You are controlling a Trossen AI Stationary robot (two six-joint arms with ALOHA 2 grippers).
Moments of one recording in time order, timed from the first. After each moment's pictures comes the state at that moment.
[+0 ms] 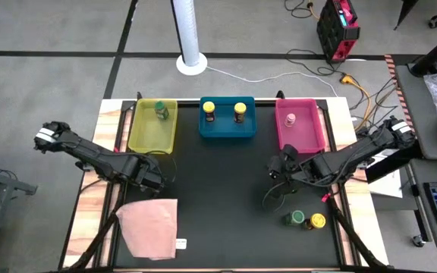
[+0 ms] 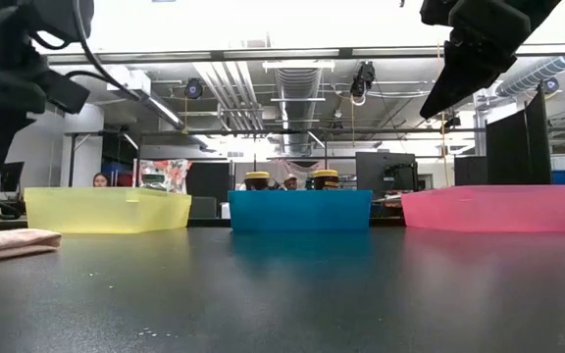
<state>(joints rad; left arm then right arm) -0.33 1.21 0.77 -1.27 -0.10 -1.17 0.37 1.27 0.88 -0.66 0.61 0.60</state>
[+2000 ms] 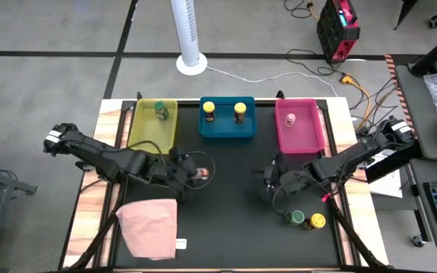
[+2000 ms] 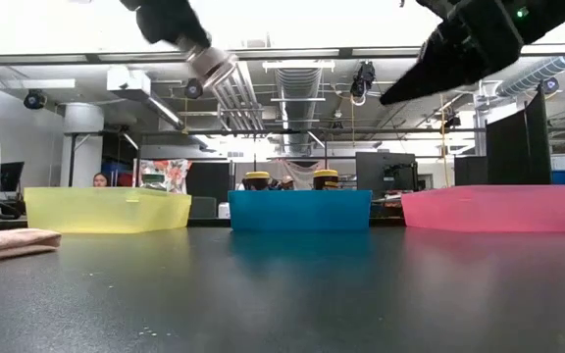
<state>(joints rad) -0.33 1.37 1.17 -0.68 -0.47 -0.37 0.37 1.27 0.64 0.05 0.62 0.09</state>
